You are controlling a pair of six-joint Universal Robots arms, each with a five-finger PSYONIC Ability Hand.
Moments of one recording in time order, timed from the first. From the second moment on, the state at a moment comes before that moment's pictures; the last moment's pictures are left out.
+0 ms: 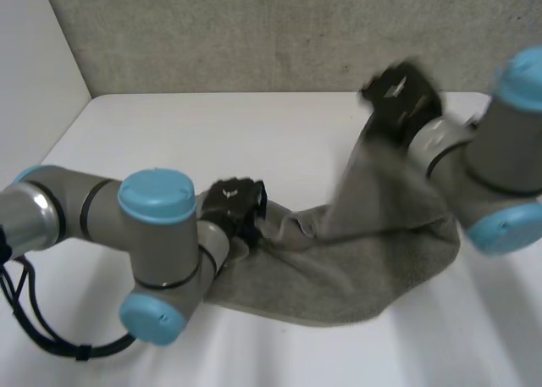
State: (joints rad) left arm 4.06 -2.26 -1.34 3.33 -1.63 3.10; right arm 1.96 -1.12 1.23 -0.15 1.47 2.44; left_hand 1.11 1.11 1.10 1.10 0.92; right_hand 1.33 1.32 1.34 1.34 1.17
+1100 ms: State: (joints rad) left arm 4.26 -1.83 -2.00 3.41 -1.43 3.24; right arm 1.43 -1.39 1.91 -0.02 1.06 2.46; left_hand 1.20 1.22 1.22 1.22 1.03; right_hand 1.34 1.33 1.34 1.34 1.17
